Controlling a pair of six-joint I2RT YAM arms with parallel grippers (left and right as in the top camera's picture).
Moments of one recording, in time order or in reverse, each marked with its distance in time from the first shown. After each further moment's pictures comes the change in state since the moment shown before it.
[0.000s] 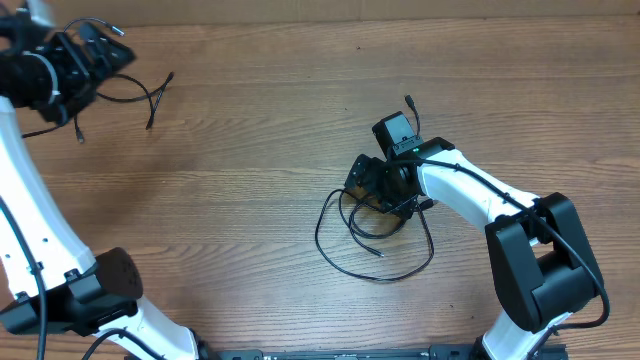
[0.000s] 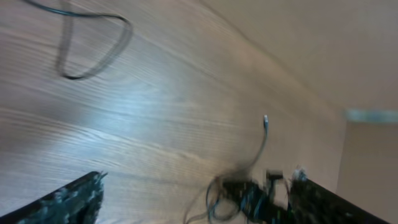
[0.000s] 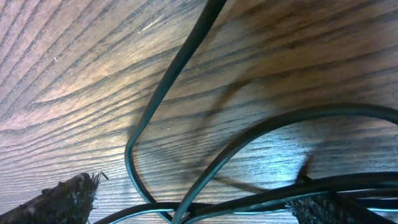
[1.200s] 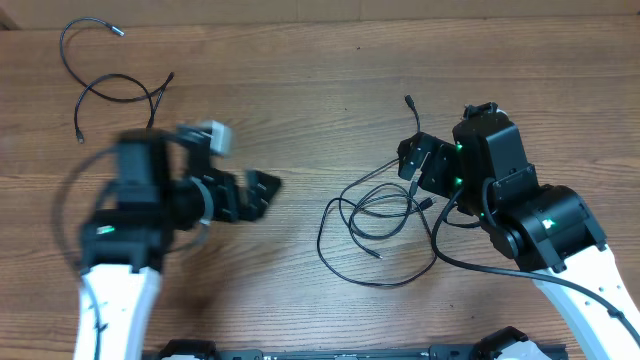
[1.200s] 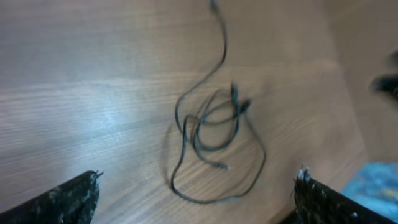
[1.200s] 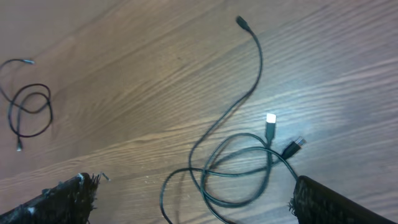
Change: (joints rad) left arm -0.486 -0.801 -1.394 0.763 0.003 0.027; right arm 0.000 -0.704 0.113 -0.328 0.332 -0.158
